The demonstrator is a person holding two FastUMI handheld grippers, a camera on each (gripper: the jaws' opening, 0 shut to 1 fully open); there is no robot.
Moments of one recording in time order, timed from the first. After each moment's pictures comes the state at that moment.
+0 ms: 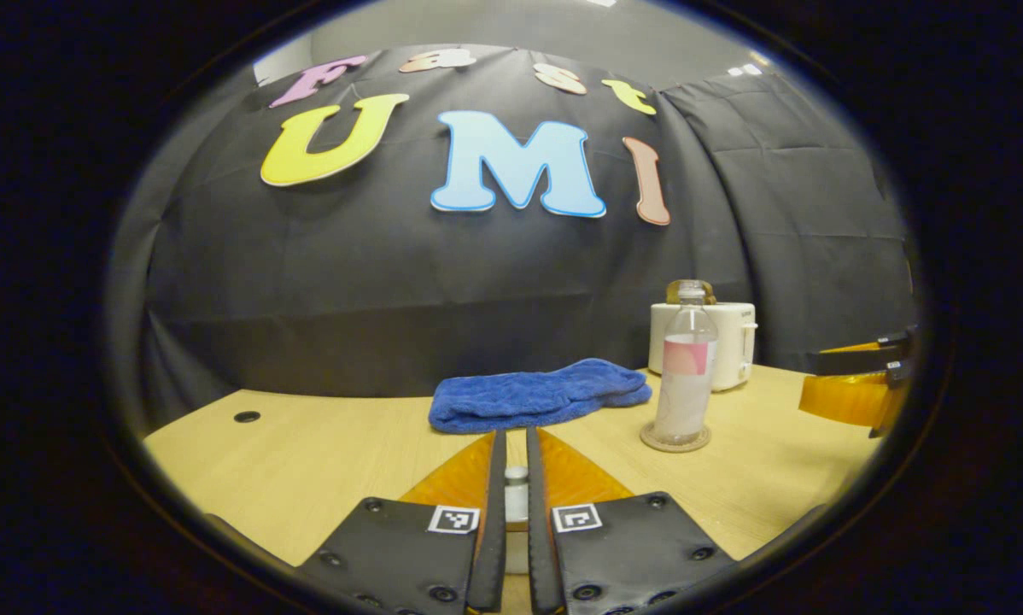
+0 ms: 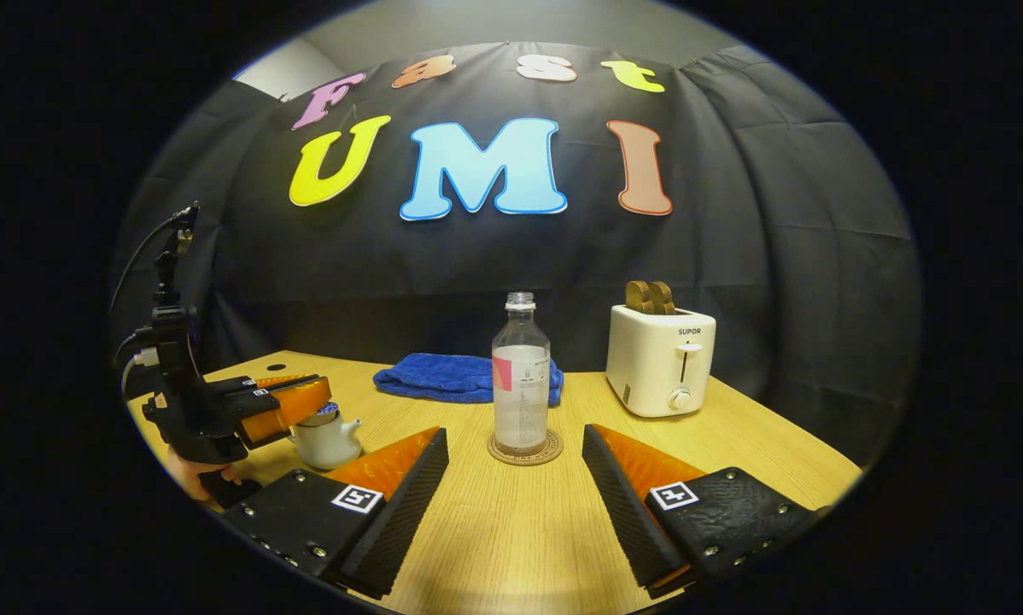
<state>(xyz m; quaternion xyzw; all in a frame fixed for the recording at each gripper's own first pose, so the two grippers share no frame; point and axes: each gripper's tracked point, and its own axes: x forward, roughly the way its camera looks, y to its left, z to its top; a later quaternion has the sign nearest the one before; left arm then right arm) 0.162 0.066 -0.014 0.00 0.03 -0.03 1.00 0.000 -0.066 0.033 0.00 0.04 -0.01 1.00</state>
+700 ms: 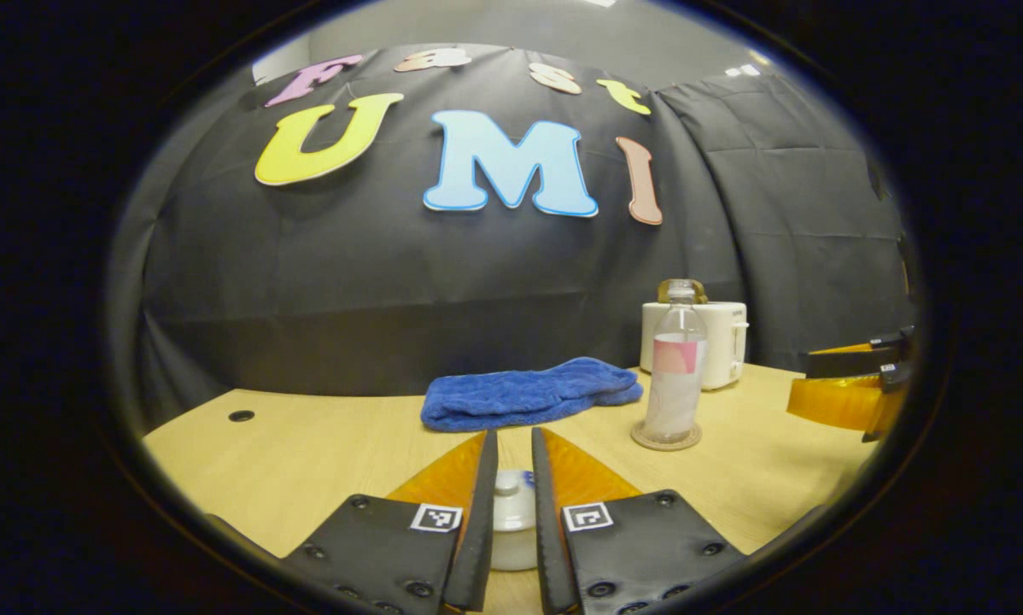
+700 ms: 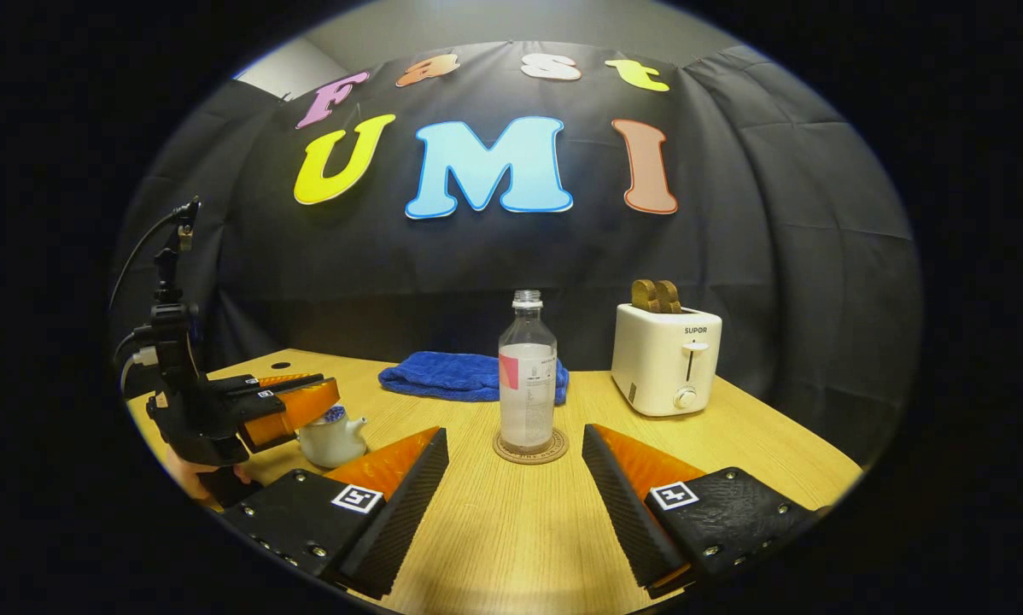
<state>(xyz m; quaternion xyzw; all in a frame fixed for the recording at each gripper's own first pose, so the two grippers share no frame) 0.155 0.058 -0.016 0.01 0.04 -0.04 1.00 0.000 -0.060 0.035 0.00 0.04 0.00 1.00</state>
